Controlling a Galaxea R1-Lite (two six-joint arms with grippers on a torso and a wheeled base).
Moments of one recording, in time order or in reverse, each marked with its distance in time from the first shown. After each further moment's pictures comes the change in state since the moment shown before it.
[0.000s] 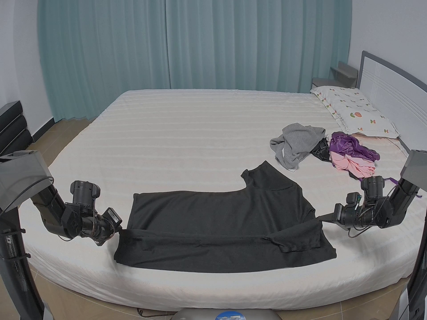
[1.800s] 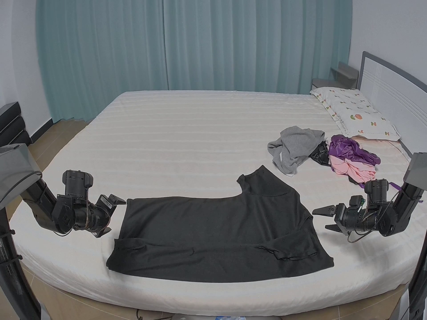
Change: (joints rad) left arm 0.000 -0.103 0.011 -0.011 -0.010 -0.168; right arm 0.022 -0.053 0.133 -0.149 0.011 0.204
